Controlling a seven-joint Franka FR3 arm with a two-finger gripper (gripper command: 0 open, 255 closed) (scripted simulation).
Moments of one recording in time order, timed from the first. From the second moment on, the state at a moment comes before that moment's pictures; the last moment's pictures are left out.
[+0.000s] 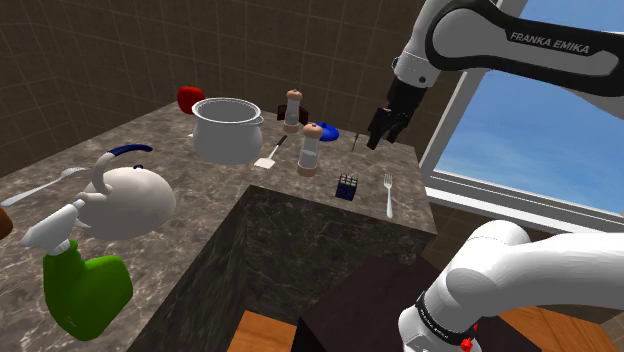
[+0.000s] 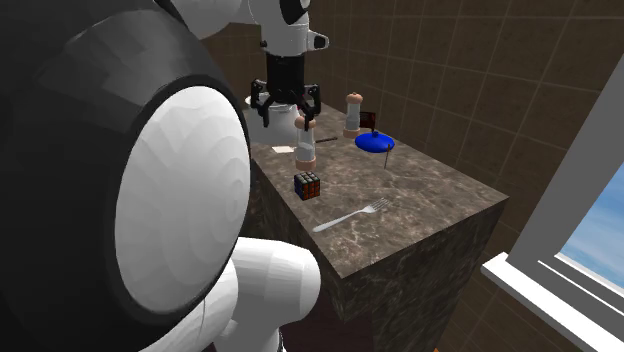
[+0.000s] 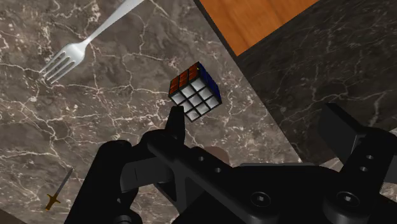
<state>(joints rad) 0.00 -0.79 -0.06 -2.37 0.02 1.66 -0.07</state>
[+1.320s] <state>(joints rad) -0.01 -0.44 -0.12 -2.57 -0.06 2.13 -0.19</state>
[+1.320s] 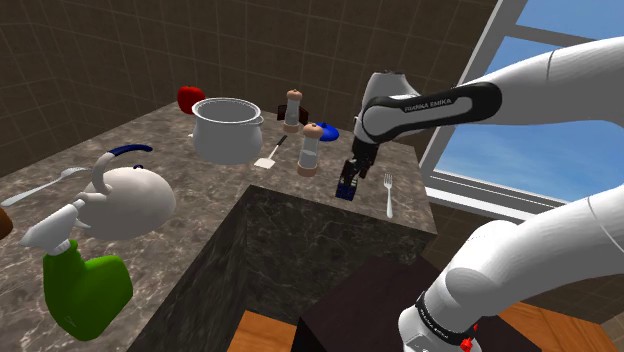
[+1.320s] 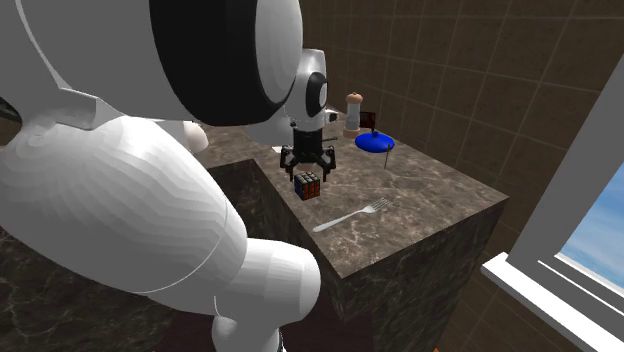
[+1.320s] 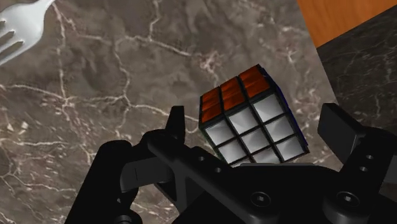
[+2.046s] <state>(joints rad) -0.01 -0.42 -0.13 -2.60 -0.06 2.18 -0.20</state>
